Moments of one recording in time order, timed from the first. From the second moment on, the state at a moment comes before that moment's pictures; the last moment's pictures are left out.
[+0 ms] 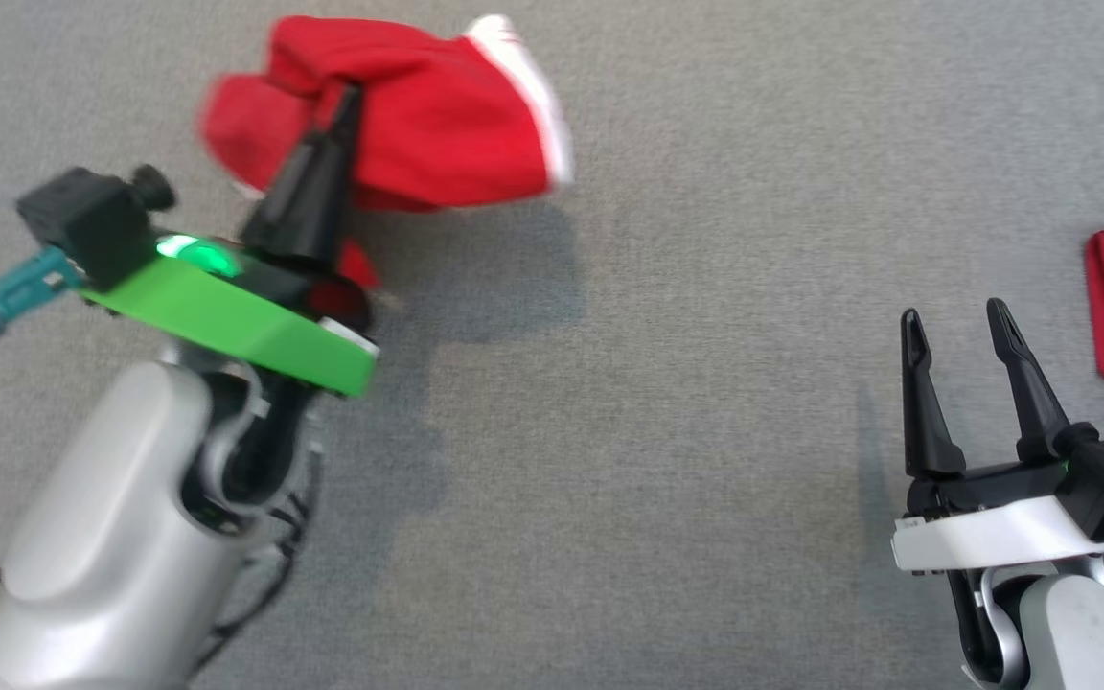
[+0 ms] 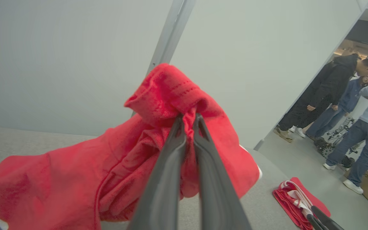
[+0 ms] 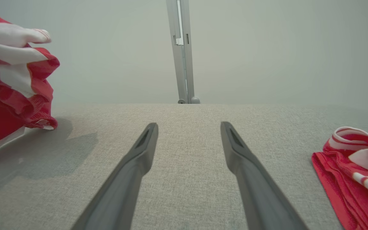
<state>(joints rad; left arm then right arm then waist) -0.66 0.39 -0.55 0.12 -1.00 -0.06 -0.16 -0.08 -0.05 -0.03 -0.06 0.10 0.13 -0.26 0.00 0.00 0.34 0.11</state>
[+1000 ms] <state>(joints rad) -0.44 0.16 -0.65 0.39 -1.23 -0.02 -0.18 -0.06 -0.05 -0.07 -0.04 0.17 0.13 -0.26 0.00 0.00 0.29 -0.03</state>
